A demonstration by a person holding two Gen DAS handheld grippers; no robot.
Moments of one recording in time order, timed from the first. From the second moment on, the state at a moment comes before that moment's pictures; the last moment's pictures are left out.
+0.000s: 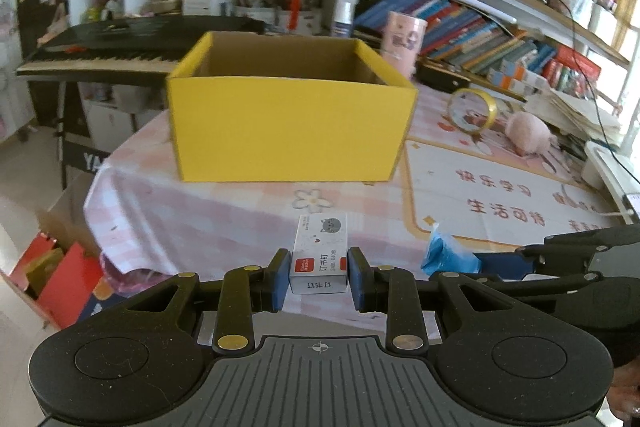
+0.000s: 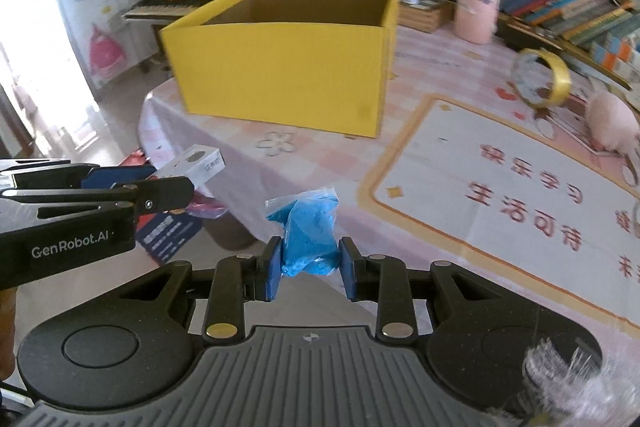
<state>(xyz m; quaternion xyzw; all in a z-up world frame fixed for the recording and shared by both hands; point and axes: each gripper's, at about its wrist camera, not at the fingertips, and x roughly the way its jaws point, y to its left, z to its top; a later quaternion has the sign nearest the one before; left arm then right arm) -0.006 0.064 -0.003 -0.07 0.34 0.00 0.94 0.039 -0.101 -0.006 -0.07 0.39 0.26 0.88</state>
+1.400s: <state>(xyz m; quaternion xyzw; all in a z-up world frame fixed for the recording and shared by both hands) 0.064 0.093 0.050 -0.07 0.24 0.04 0.97 0.107 -0.054 0.063 -0.11 0.25 0.31 0.91</state>
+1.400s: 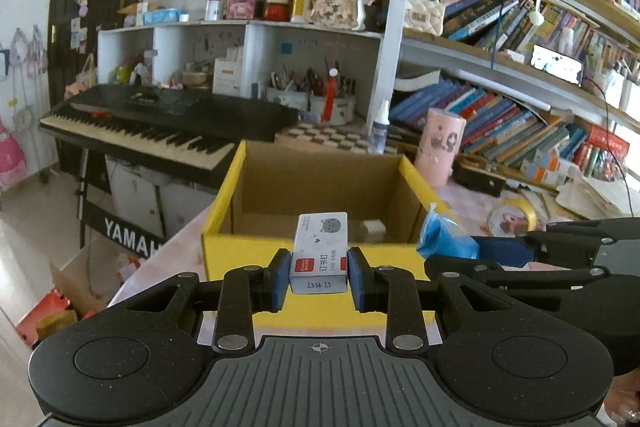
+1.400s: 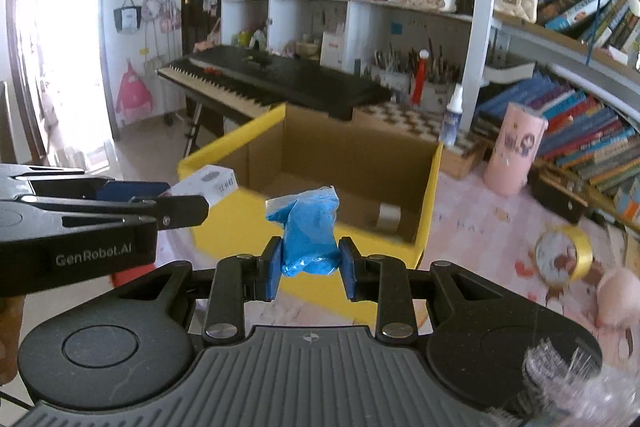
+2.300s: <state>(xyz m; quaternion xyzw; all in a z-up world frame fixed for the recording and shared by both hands) 0.189 0.084 0.016 -0.05 0.32 0.10 0.94 0.254 -0.036 0.035 -0.20 0.28 0.39 0.85</state>
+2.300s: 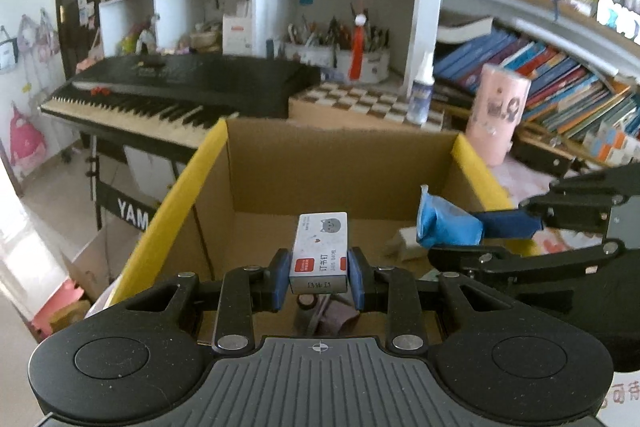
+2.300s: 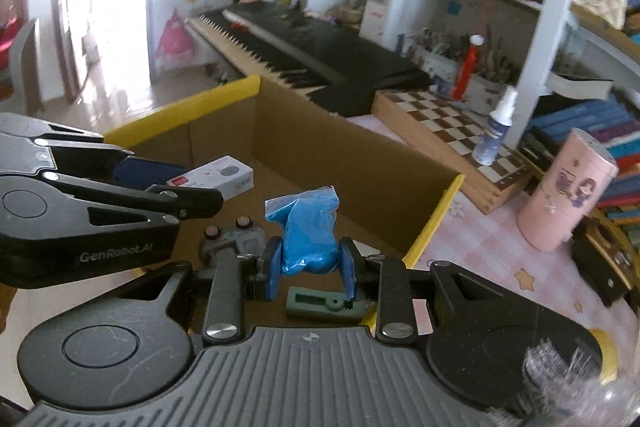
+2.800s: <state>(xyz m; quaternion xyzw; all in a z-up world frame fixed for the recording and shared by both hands) 0.211 0.078 -0.002 -0.02 0.37 0.11 0.92 0.284 -0.011 0.016 -0.29 0.29 0.45 0.79</state>
